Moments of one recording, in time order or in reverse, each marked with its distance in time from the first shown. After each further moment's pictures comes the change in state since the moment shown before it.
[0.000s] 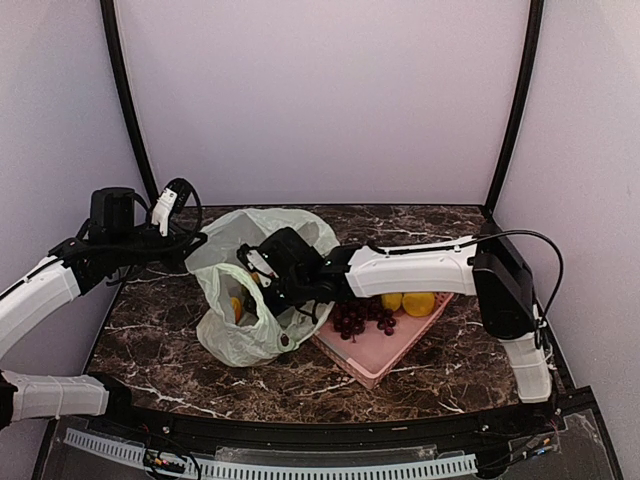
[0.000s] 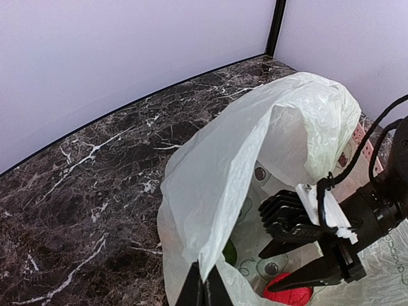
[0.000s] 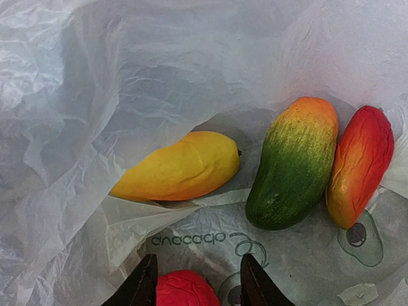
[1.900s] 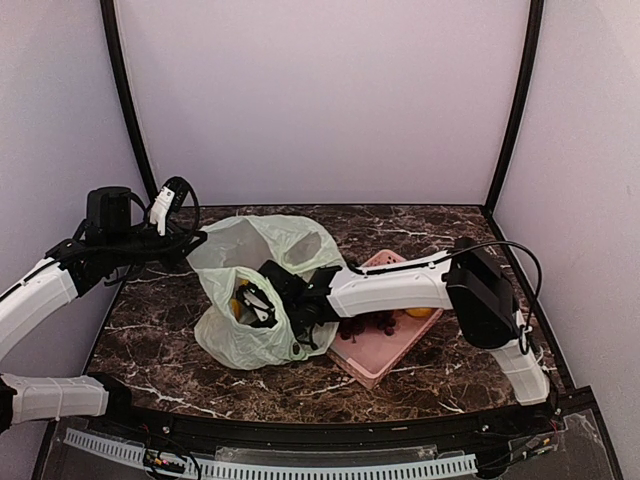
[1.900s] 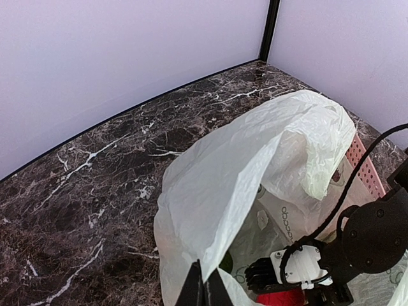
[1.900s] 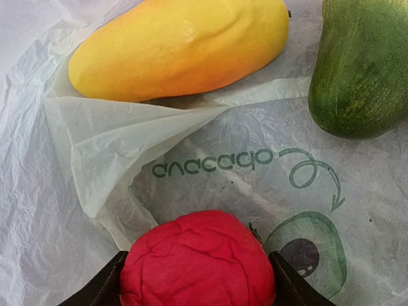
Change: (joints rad) left arm 0.000 -0.022 0.000 0.003 0.033 0.000; right arm 0.054 0.113 0.052 -0.179 -0.081 0.111
